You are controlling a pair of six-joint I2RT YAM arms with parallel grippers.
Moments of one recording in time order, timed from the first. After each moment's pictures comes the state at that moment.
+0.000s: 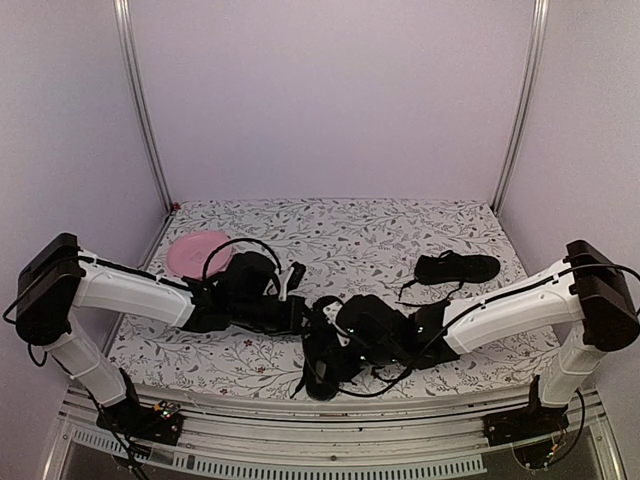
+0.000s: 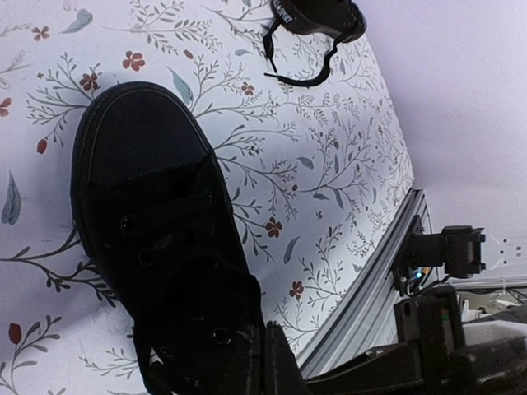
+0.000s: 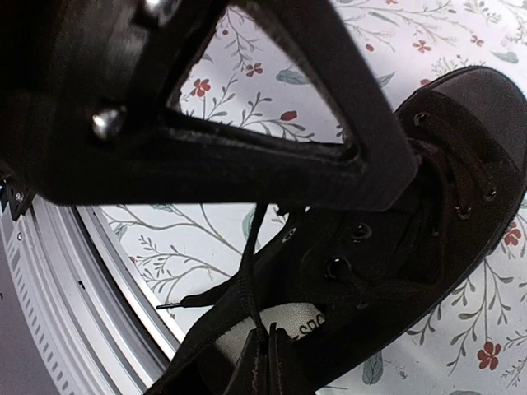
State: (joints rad) left arm -0.93 1.59 0.77 0.21 0.28 -0.83; right arm 1.26 1.72 0.96 -0.06 0.11 0.52
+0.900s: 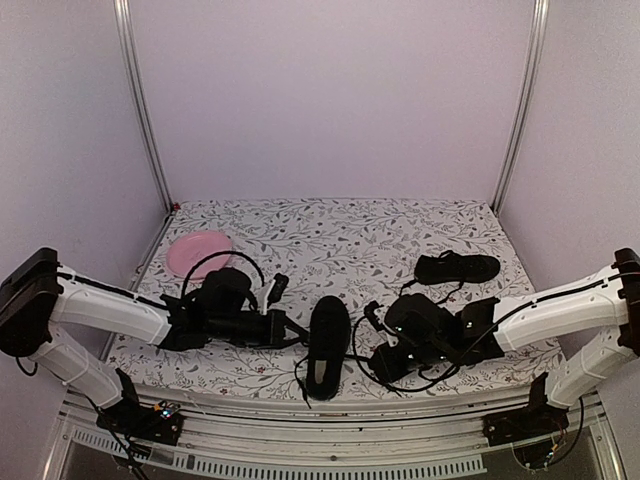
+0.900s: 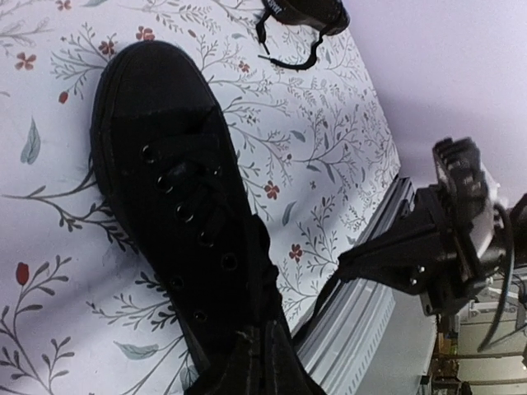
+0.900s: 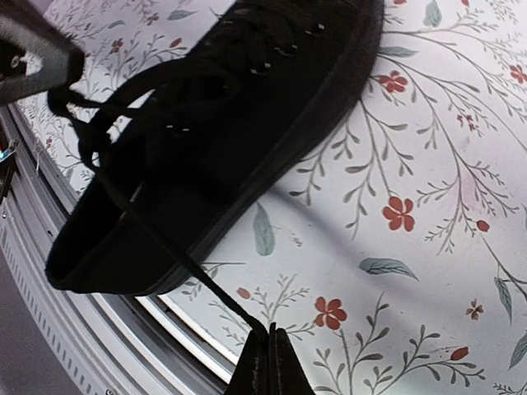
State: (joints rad) left arm -0.94 1.45 0.58 0.32 0.28 -0.84; right arm 1.18 1.45 0.75 -0.23 0.07 0.64
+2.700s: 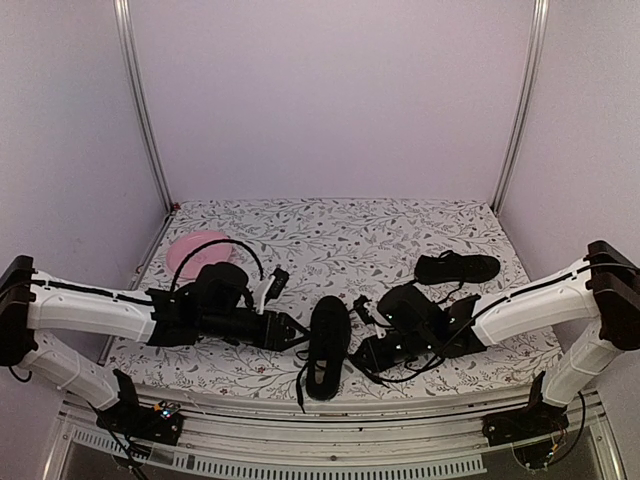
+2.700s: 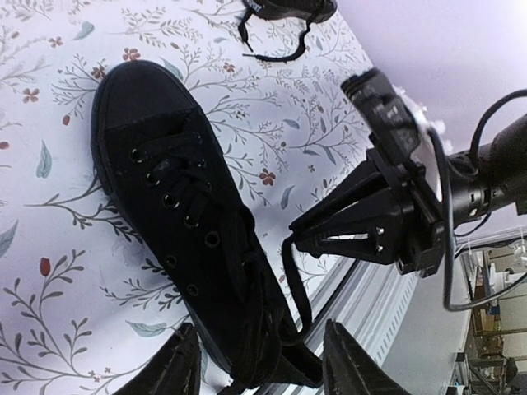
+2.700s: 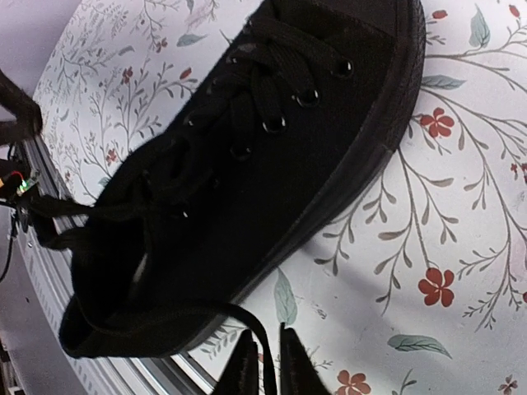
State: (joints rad) left arm -0.99 1.32 0.61 0.13 0.22 -0.71; right arm 1.09 1.58 0.76 -0.02 -0.09 0.65
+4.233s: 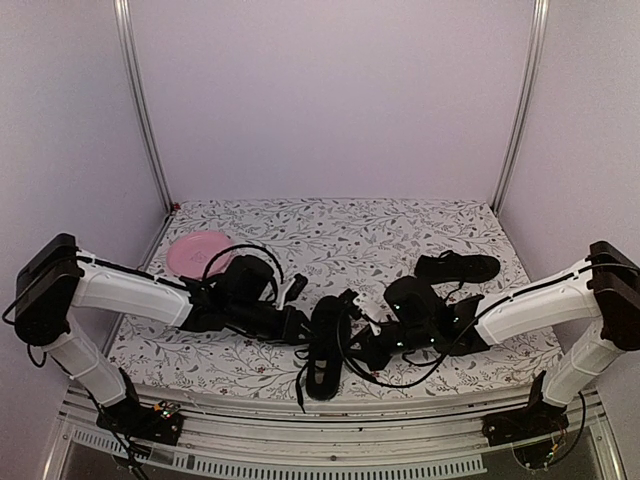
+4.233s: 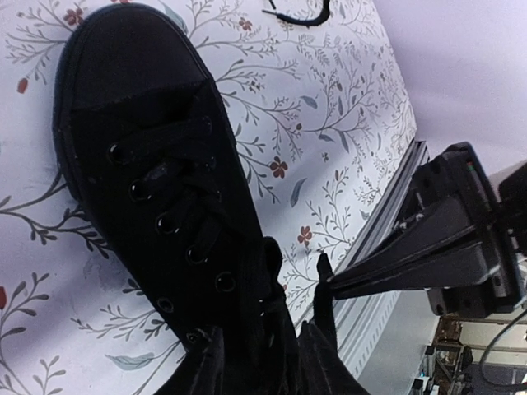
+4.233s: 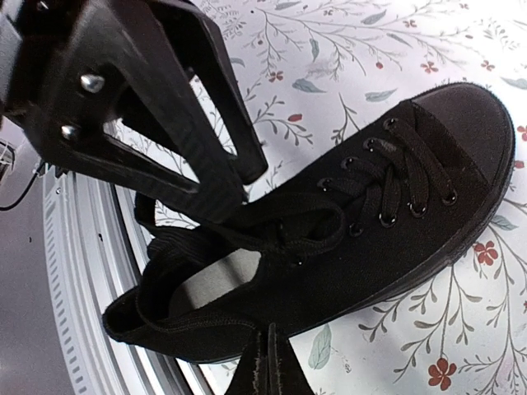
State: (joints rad) left arm -0.91 1.58 0.75 0.11 0.40 -0.76; right arm 1.06 1.58 0.72 0.17 -0.21 0.31
